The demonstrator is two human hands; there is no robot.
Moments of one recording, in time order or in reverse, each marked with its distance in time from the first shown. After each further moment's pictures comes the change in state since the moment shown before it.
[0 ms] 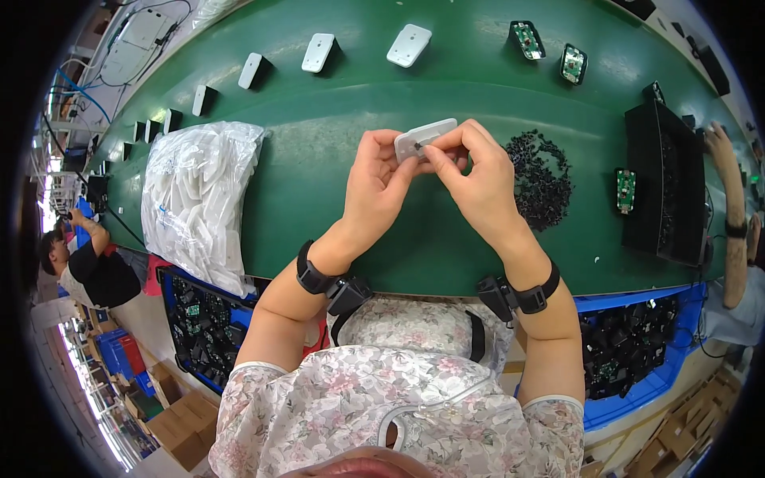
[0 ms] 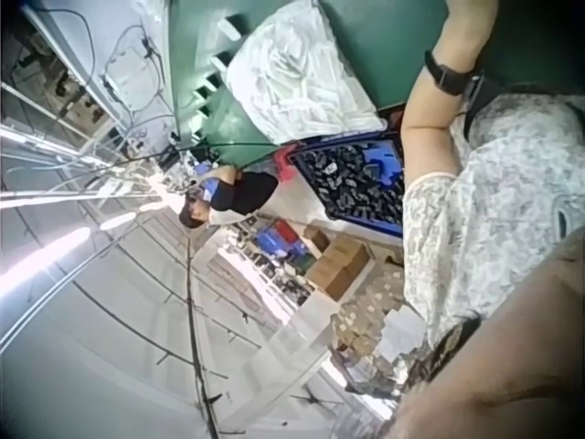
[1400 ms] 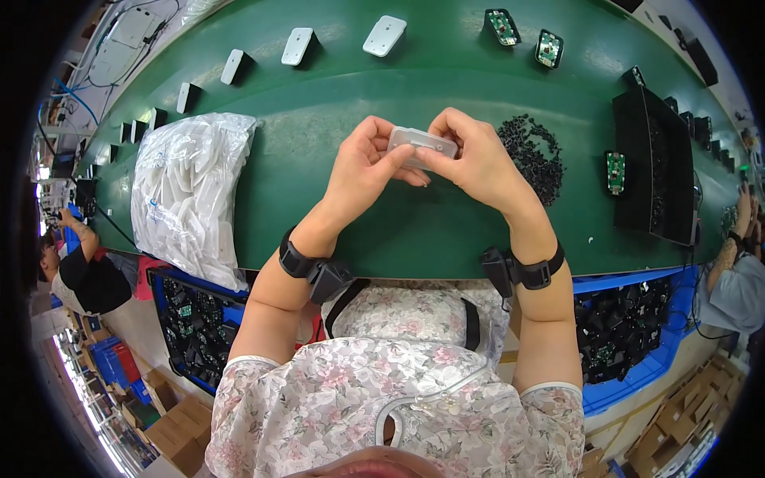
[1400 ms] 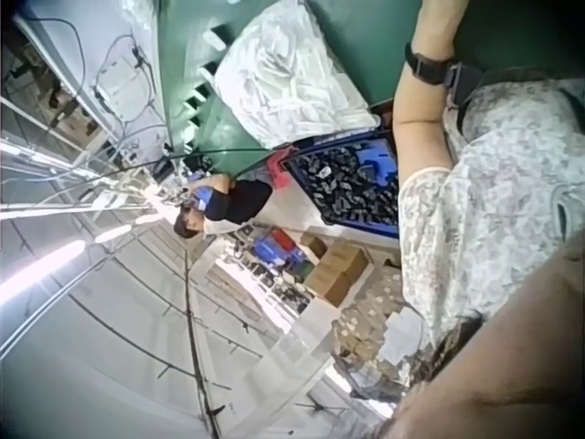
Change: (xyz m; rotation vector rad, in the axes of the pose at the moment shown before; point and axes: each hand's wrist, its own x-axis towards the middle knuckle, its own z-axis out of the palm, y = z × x) left_hand 0.004 0.012 -0.018 -0.093 -0.134 -0.247; right_hand 0.009 -0.004 -0.018 -0.093 -0.339 0.160
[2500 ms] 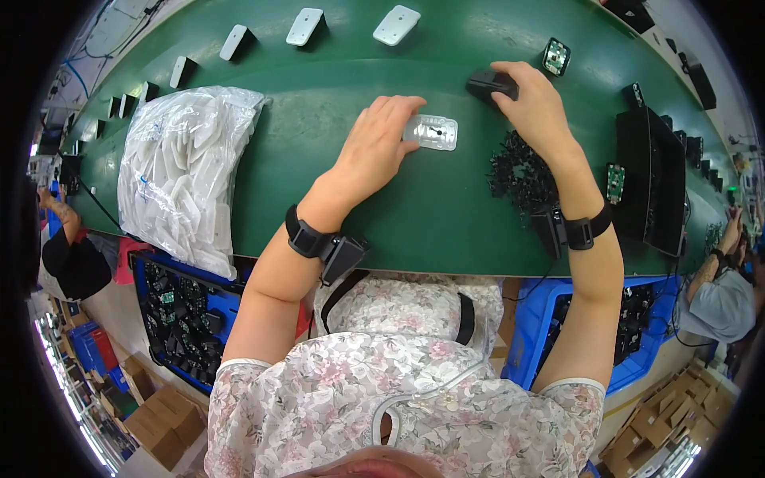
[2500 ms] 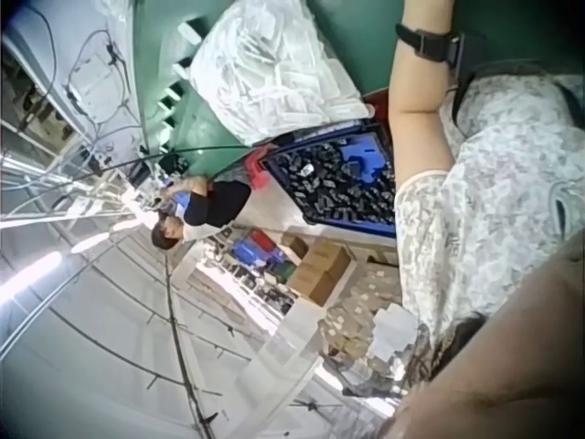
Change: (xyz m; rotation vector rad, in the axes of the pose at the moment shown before) left_hand 0.012 -0.015 -0.029 1.162 0.068 0.557; right_hand 0.043 0.016 -0.053 -0.741 0.248 -0.150
